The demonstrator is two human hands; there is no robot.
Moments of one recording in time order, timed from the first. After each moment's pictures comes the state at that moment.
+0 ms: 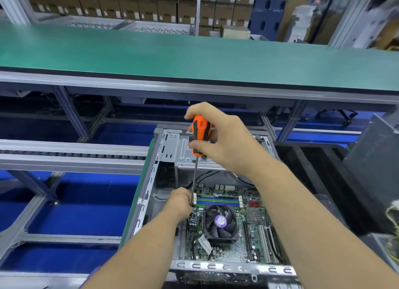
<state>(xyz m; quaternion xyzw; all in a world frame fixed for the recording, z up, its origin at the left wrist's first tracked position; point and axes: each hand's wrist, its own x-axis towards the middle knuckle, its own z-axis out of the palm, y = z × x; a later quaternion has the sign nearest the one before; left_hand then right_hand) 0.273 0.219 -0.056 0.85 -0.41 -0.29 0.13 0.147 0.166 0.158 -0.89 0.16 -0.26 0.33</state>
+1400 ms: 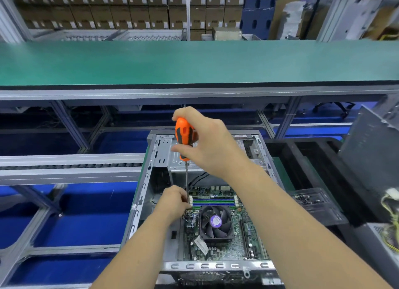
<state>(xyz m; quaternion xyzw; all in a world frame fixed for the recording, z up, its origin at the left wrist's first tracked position) 0.280 0.231 -0.042 0.82 -0.46 -0.26 0.20 0.149 0.171 0.150 -0.89 0.18 -0.33 0.27</state>
